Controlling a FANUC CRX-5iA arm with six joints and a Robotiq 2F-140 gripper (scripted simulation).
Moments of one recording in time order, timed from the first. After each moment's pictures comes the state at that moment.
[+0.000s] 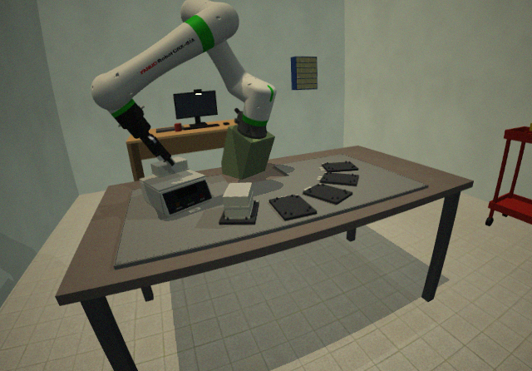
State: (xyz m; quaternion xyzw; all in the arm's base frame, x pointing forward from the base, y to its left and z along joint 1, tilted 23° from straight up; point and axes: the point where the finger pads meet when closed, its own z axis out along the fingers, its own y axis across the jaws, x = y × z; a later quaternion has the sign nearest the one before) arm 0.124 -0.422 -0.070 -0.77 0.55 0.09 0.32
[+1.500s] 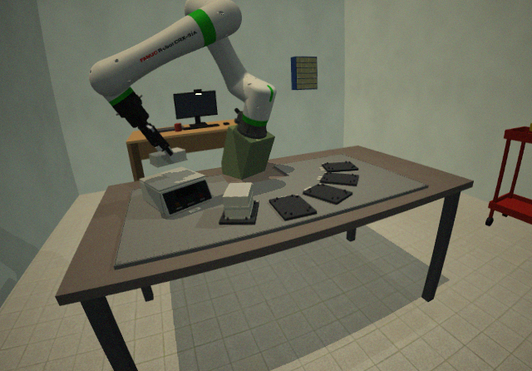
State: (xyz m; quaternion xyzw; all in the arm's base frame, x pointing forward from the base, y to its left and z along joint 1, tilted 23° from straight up) arm 0.108 -0.427 -0.033 -0.77 0.55 0.09 0.32
